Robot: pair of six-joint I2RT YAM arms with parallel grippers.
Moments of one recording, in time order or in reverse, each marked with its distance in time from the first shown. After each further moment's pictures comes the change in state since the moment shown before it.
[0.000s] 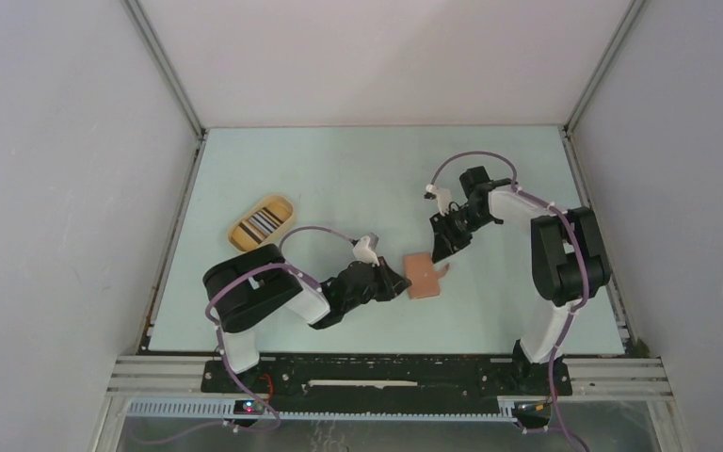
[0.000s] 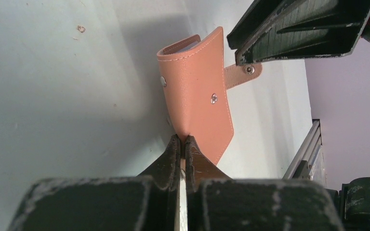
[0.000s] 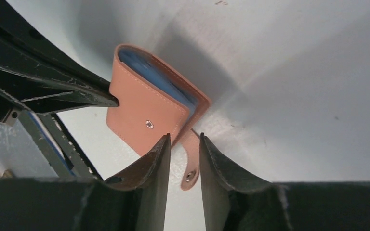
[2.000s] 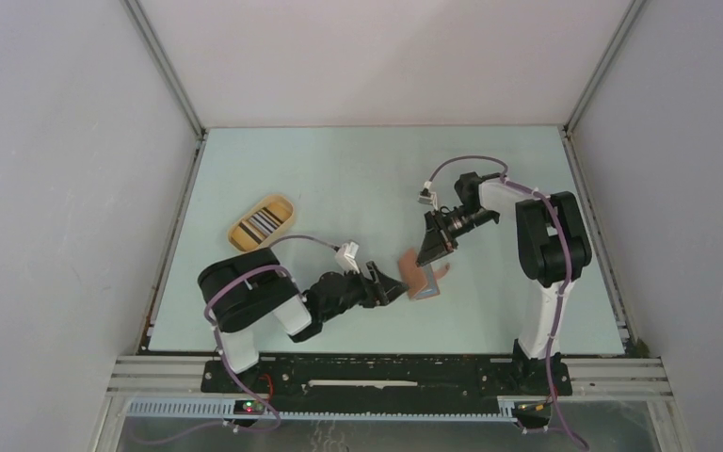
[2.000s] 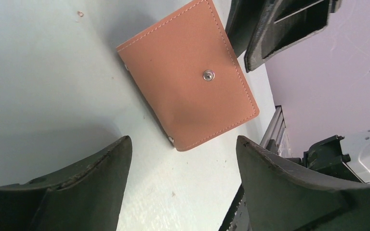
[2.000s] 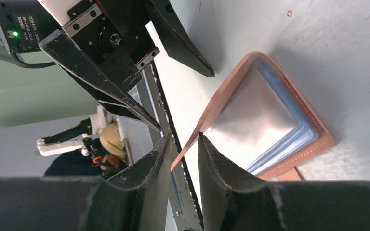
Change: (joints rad) left arm 0.044 -0.004 -0.195 0.346 0.098 -0.013; right arm -0.005 0.167 0.125 -0.248 -0.455 -0.046
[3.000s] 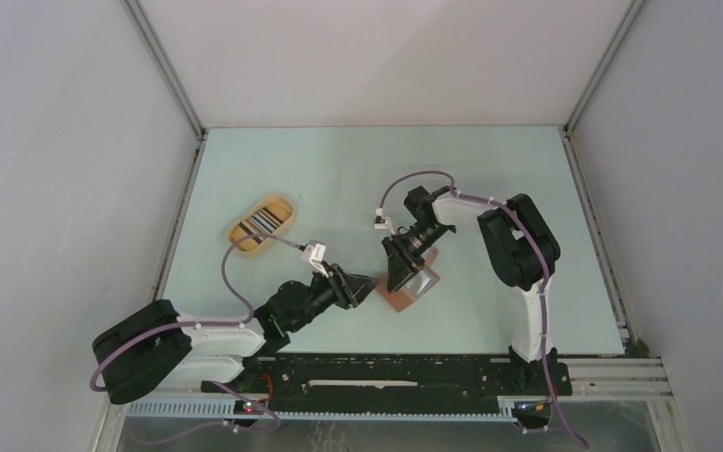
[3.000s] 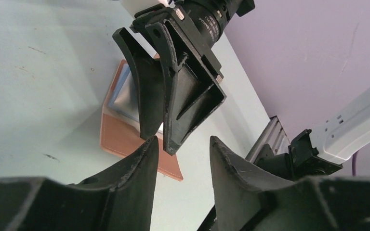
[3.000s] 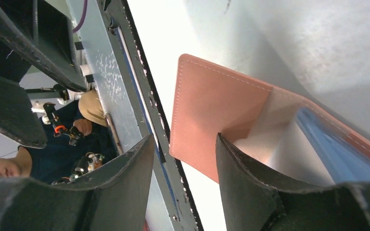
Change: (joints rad) left arm 0.002 -0.663 -0.203 -0.298 -0.099 0.183; right arm 0.283 0.088 0.033 0.093 0.089 0.130
